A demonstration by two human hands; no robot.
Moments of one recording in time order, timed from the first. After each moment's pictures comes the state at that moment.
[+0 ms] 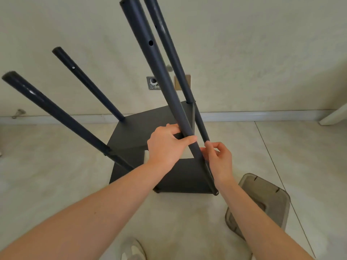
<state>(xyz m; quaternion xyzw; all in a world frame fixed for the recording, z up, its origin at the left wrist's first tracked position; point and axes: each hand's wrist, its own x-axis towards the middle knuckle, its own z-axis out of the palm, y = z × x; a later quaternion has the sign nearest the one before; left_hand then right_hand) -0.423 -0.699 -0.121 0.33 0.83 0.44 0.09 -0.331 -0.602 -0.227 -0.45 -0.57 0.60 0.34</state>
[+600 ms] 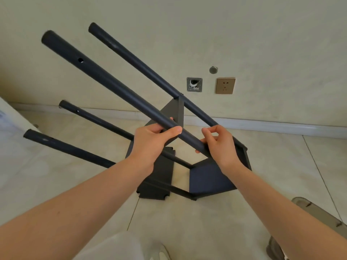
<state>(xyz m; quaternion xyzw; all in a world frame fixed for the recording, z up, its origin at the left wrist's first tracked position) -0.537 -0.786 -0.114 0.16 0.78 0.58 0.18 -0.452 -0.637 -0.177 -0.32 -0.73 0.56 0.24</state>
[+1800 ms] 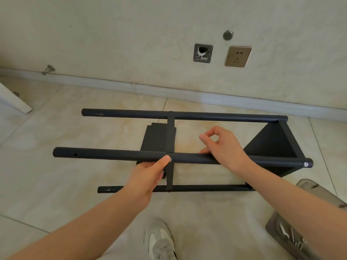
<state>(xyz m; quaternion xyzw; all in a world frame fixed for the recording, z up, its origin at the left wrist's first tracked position) -0.521 -0.865 -0.235 -0.12 0.66 0.64 0.37 -0.439 -0.668 -0.213 -0.30 -0.81 0.50 0.06</state>
